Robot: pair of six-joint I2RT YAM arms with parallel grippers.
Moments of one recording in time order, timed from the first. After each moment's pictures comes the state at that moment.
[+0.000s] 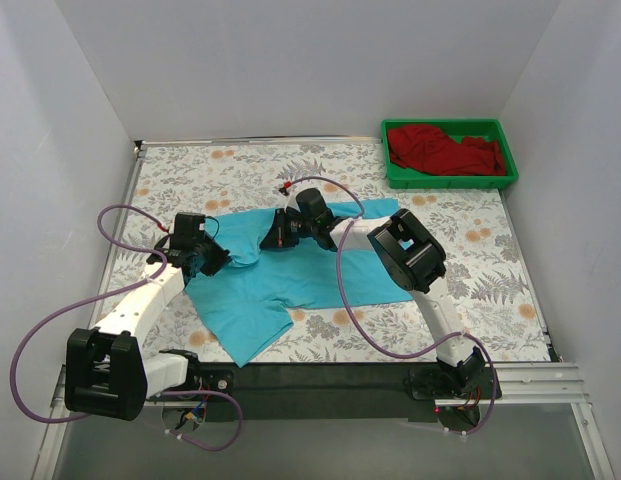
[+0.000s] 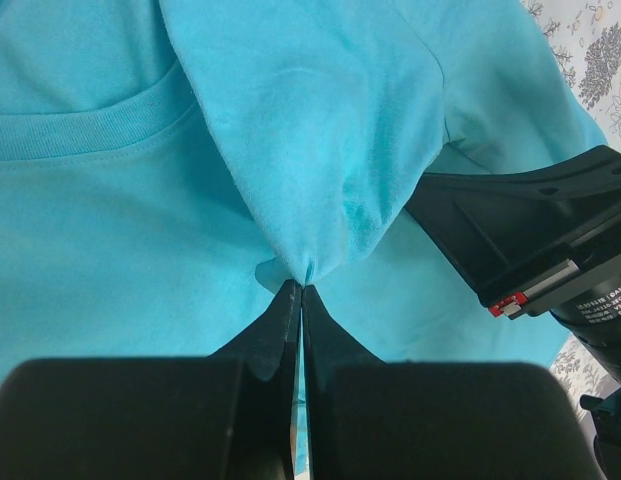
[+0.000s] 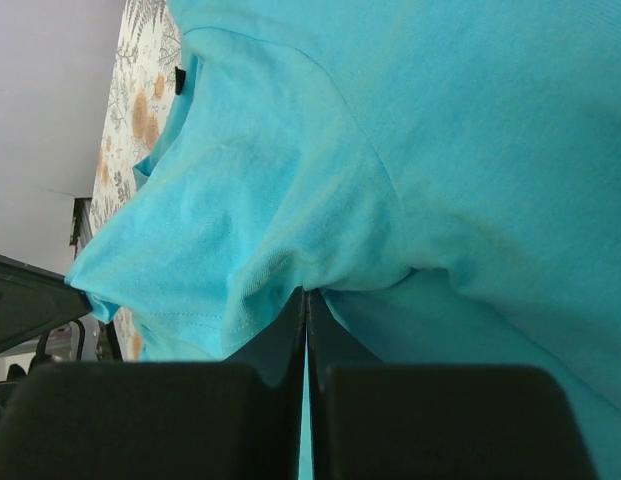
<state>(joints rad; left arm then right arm) -0.16 1.18 0.70 -0.41 -0.01 -0.92 0.75 2.31 1.48 0.35 -0.57 0.73</state>
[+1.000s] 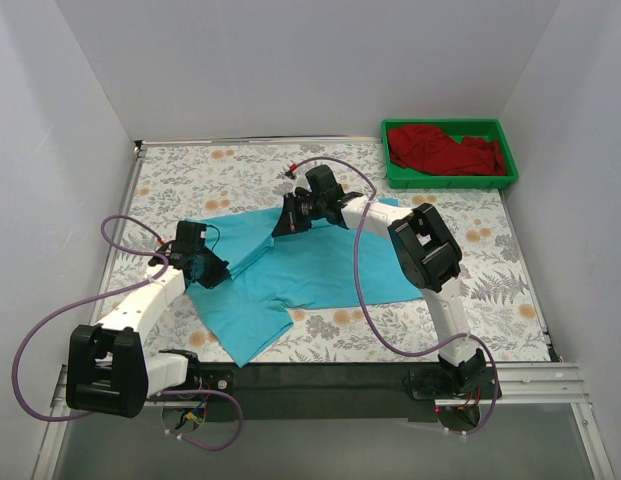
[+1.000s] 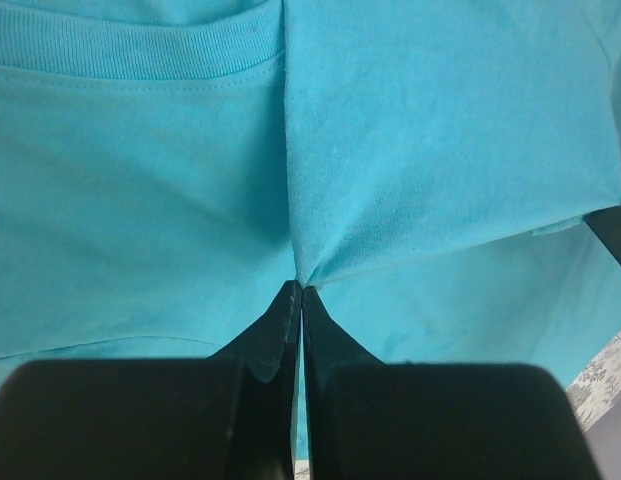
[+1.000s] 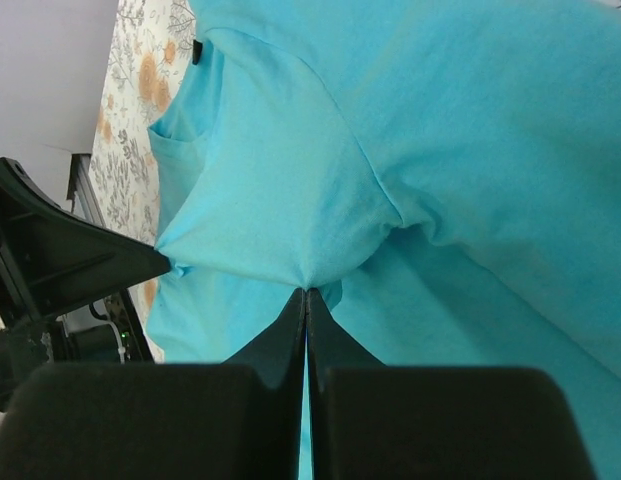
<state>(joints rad) -0.15 1.20 0.65 -0.49 0.00 -0.98 0.66 2.23 1.60 -0.02 -0.68 0.55</state>
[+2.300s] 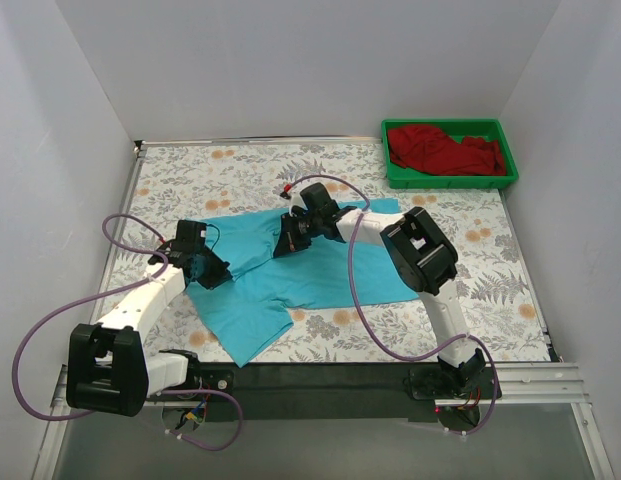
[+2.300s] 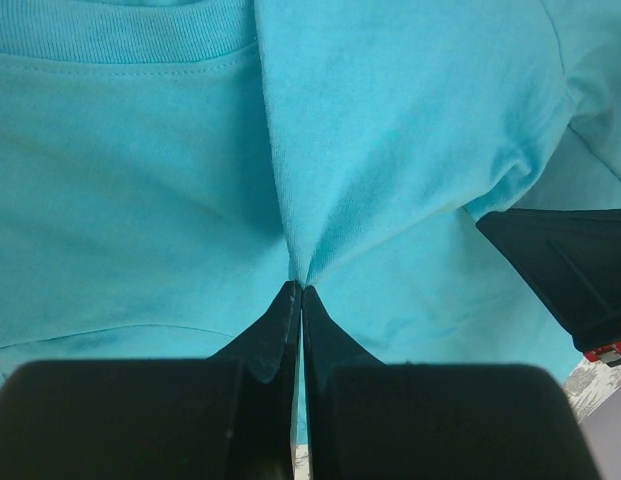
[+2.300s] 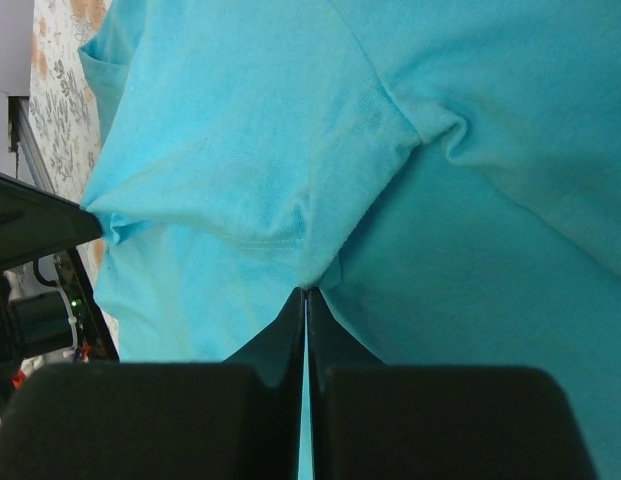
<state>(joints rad) -0.15 1.20 0.67 -0.52 0.04 -0.96 0.72 2.23 1.49 -0.01 -0.65 0.49</state>
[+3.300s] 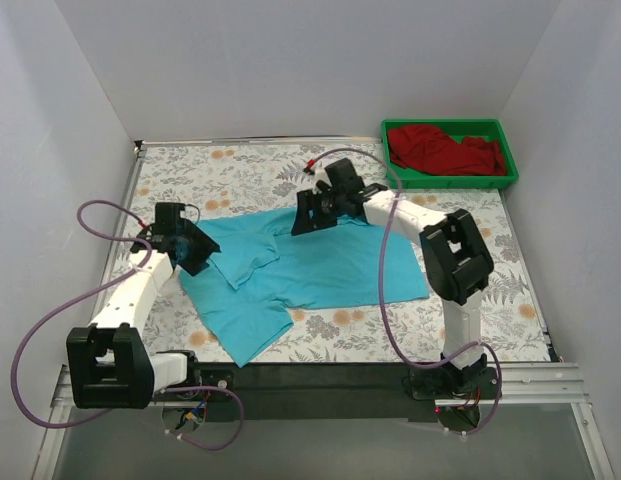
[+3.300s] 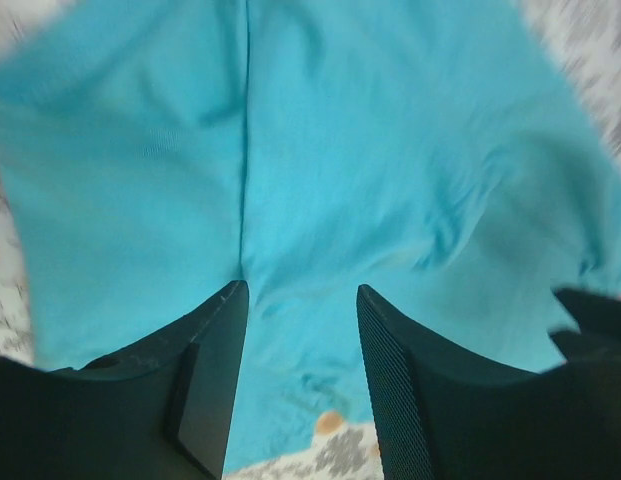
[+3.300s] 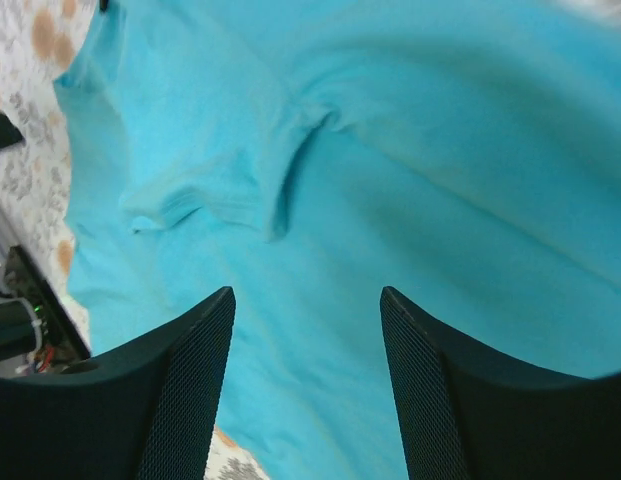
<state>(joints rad) -0.06 1.20 0.78 -0.61 0.04 -0.90 0.65 2.07 1.51 -0.27 -0.53 0.34</state>
